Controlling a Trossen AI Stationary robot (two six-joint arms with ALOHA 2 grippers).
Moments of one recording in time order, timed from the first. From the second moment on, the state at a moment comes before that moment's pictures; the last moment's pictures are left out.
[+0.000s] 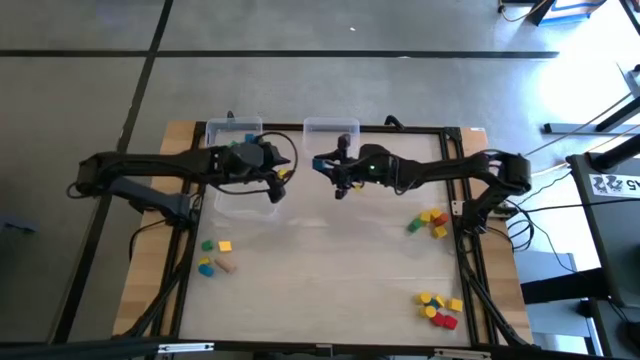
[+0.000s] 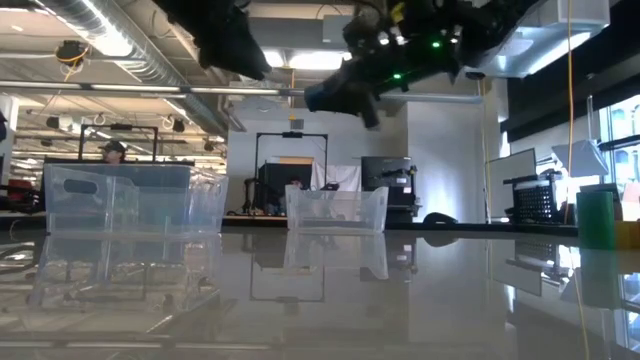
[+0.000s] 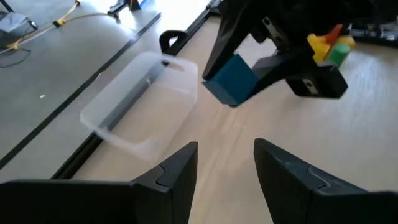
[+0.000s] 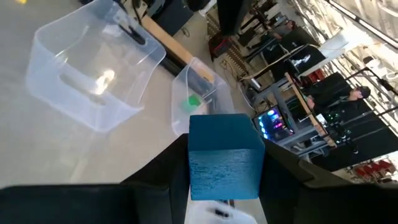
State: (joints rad) left arm 0.12 1.14 0.97 -0.41 -0.34 -0.12; right arm -0.20 1.66 0.99 0.46 0.07 -0.81
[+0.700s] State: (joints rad) left arm 0.16 0.82 0.97 -0.57 -0.56 -0.05; right arm -0.28 2.27 1.87 0.13 0.07 -0.72
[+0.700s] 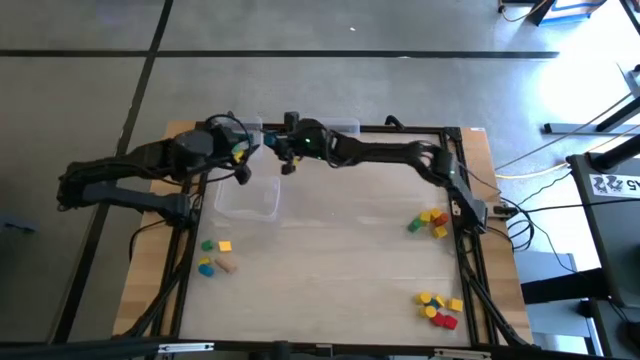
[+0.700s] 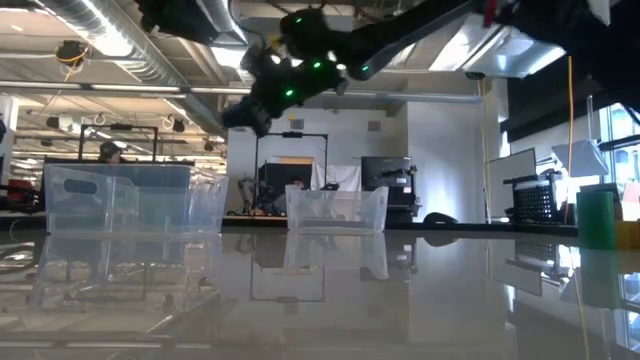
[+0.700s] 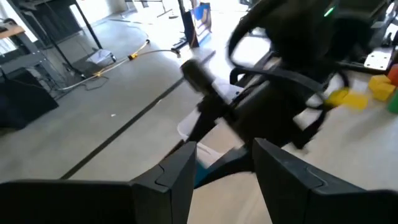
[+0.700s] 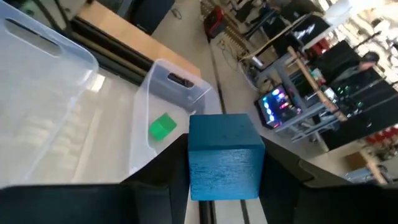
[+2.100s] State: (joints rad) left arm 0.17 0.82 0.97 -0.57 -0.56 -0.10; right arm -0.33 2.72 2.34 0.22 0.08 -0.57
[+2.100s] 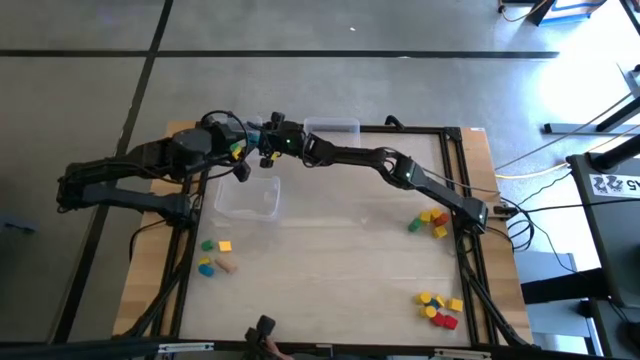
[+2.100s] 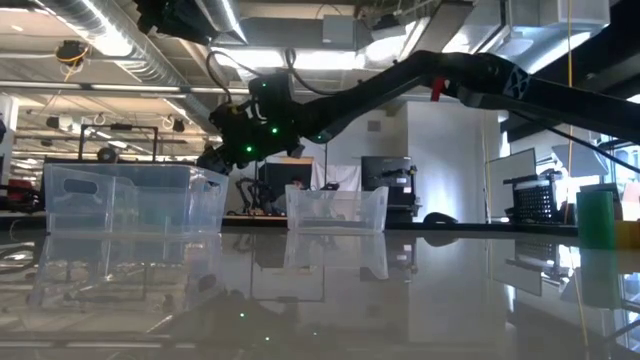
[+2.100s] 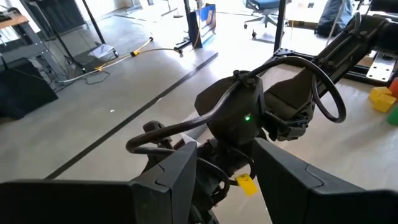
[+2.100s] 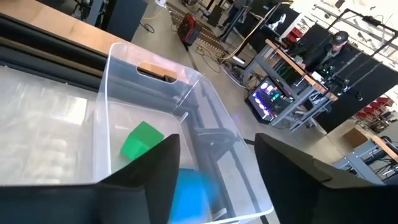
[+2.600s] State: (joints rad) left arm 0.17 0.82 0.97 -0.57 -0.56 -0.10; right arm -0.33 2.52 2.34 -0.09 -0.05 -0.67
